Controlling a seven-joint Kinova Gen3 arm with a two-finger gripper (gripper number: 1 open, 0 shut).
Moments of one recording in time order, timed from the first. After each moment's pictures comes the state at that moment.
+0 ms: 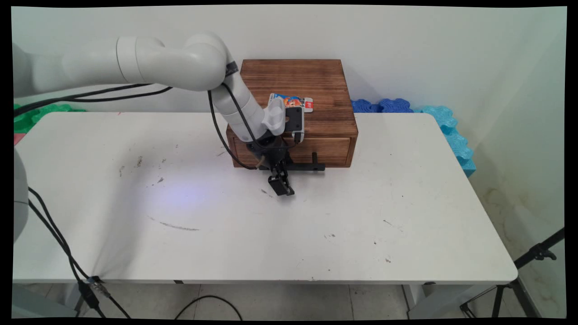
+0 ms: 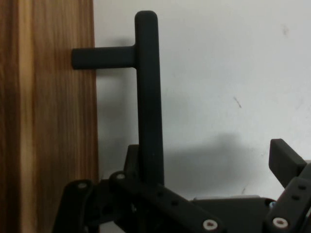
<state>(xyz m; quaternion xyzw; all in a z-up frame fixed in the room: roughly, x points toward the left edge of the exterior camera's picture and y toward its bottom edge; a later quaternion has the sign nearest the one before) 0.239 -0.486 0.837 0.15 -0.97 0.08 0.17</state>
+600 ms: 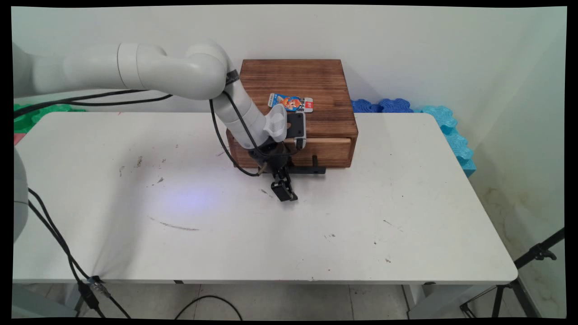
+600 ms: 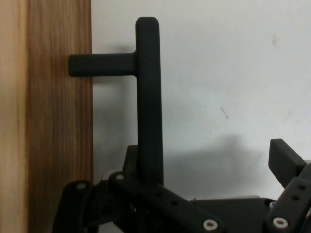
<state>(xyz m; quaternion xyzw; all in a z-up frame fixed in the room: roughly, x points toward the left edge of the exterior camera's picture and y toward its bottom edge) 0.233 -0.477 0.827 0.16 -0.97 0.08 0.18</state>
